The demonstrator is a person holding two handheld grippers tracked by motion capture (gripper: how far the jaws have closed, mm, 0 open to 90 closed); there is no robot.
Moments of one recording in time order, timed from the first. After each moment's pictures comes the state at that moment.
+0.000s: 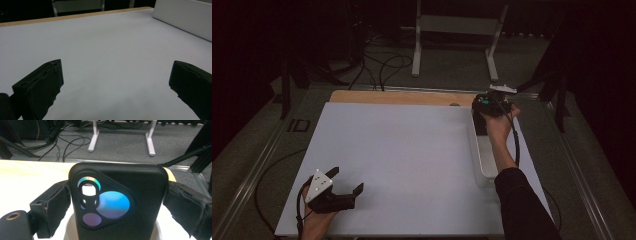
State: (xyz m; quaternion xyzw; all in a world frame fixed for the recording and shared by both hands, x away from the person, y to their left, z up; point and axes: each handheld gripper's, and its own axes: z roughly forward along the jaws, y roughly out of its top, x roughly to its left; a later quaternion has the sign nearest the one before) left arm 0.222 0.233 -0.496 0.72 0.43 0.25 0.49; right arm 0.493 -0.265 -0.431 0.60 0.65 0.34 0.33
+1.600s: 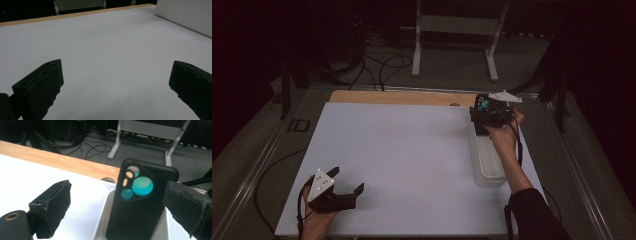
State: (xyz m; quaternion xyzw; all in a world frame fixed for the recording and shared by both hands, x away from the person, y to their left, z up) left arm 0.223 0.229 -0.494 0.73 0.43 0.25 0.48; right arm 0.428 -0.253 -0.402 0.50 0.70 0.39 0.33
